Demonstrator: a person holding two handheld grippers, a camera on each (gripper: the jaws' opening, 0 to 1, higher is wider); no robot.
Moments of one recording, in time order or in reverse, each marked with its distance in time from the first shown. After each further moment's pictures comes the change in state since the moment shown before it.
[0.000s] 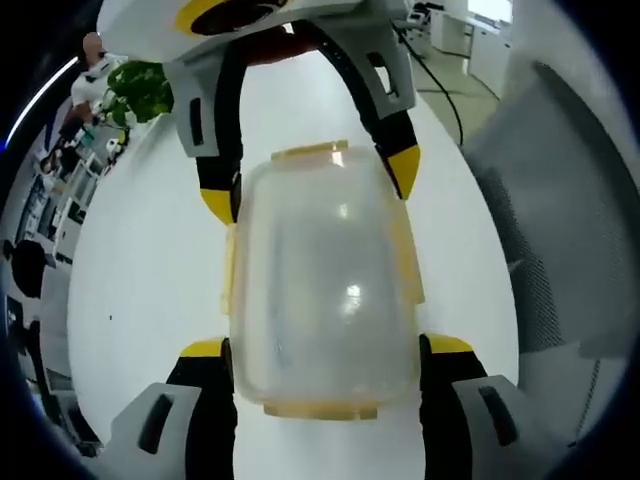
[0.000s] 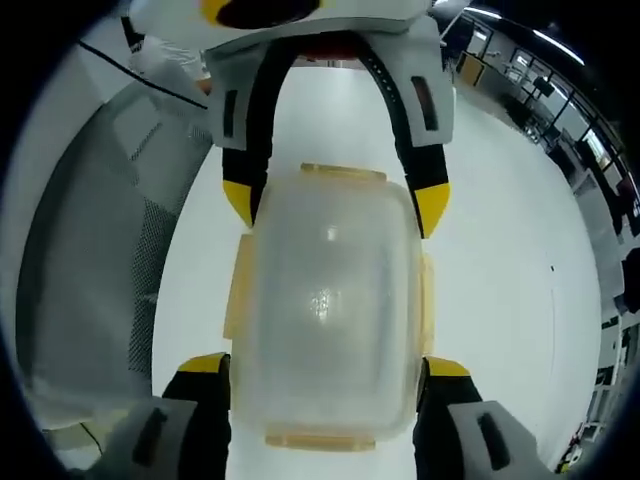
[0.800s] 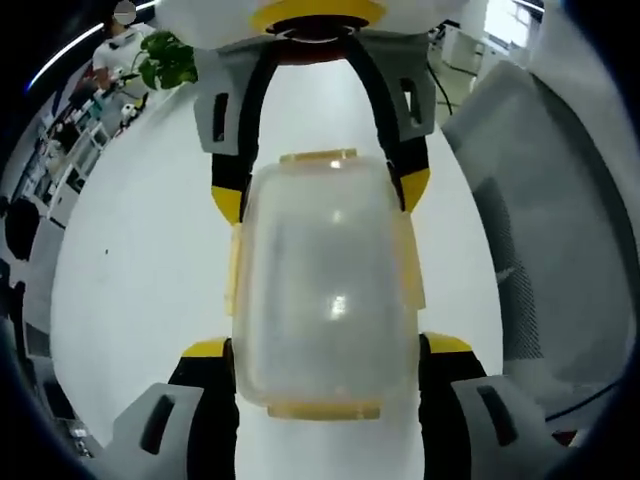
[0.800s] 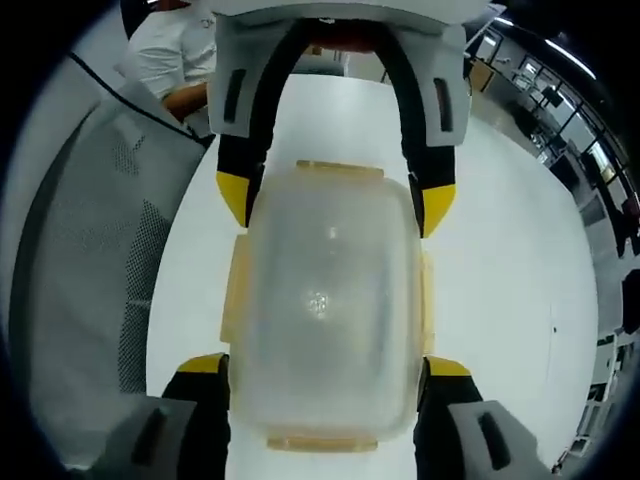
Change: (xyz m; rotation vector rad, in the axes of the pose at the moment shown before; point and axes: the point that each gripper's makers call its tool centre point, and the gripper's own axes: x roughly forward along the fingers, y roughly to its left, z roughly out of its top) left arm -0.029 0.012 -0.067 -0.078 -0.018 -0.059; right arm 0.030 -0.022 0.067 -0.004 0.025 -0.020
